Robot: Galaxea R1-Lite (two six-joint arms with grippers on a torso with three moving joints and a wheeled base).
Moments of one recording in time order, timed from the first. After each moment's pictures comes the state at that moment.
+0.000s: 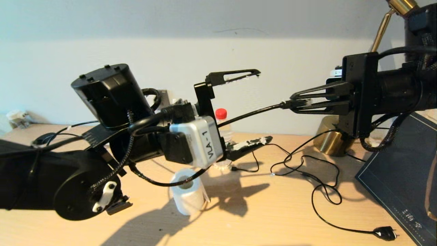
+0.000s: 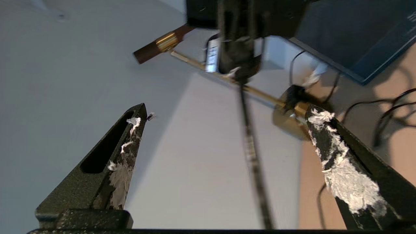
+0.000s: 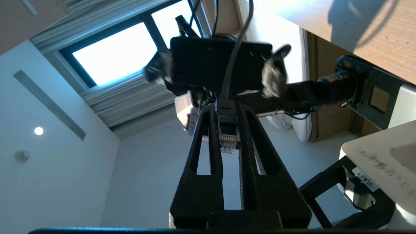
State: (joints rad) left arm -0.67 1.75 -1.00 -1.03 -0.67 1.15; right arm 0.33 1.59 -1.42 0.18 1.10 1.43
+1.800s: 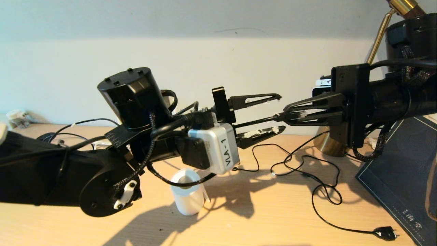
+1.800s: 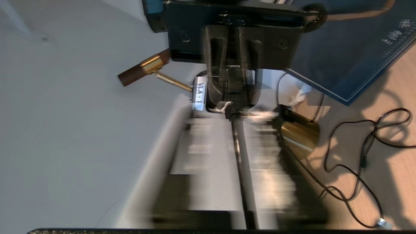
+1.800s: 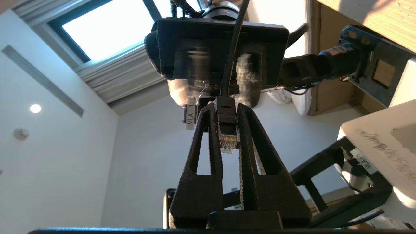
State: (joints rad) left arm -0.72 1.81 -1.05 -1.04 -0.71 1.15; right arm 0.36 1.61 -1.39 0.18 1.20 1.41
